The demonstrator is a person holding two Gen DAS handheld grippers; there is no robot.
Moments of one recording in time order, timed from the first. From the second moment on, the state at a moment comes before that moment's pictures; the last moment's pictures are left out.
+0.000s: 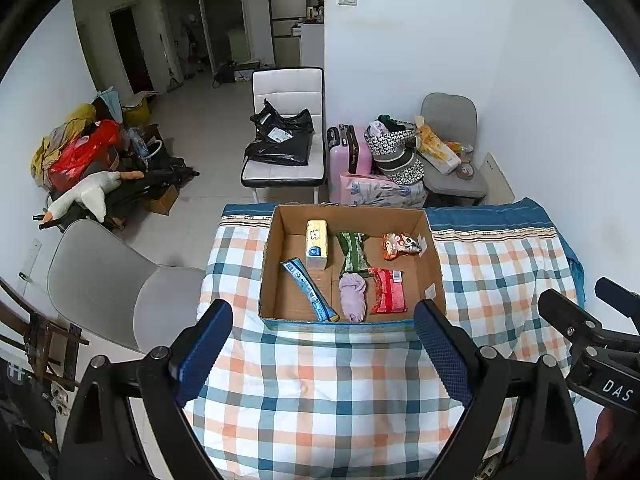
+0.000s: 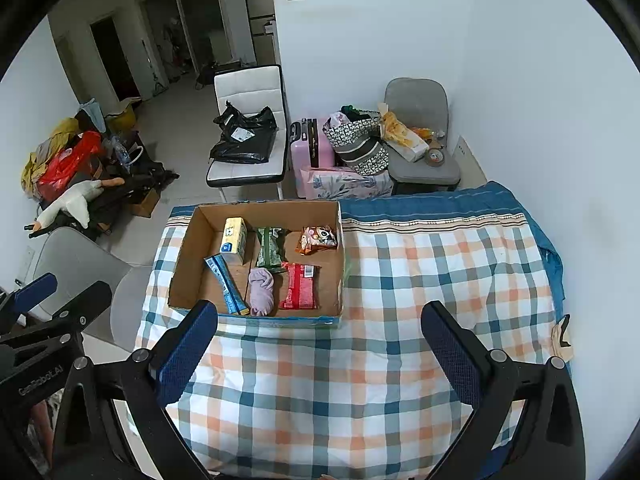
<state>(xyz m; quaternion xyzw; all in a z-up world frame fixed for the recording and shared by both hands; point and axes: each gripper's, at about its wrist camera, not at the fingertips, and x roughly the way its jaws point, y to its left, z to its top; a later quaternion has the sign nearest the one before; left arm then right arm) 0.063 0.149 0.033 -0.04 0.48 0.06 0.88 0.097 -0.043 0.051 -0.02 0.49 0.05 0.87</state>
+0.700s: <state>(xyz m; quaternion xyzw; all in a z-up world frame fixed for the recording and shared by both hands) 0.063 0.147 0.034 -0.04 0.48 0.06 0.88 0.093 -0.049 0.051 -0.02 0.49 0.05 0.87</state>
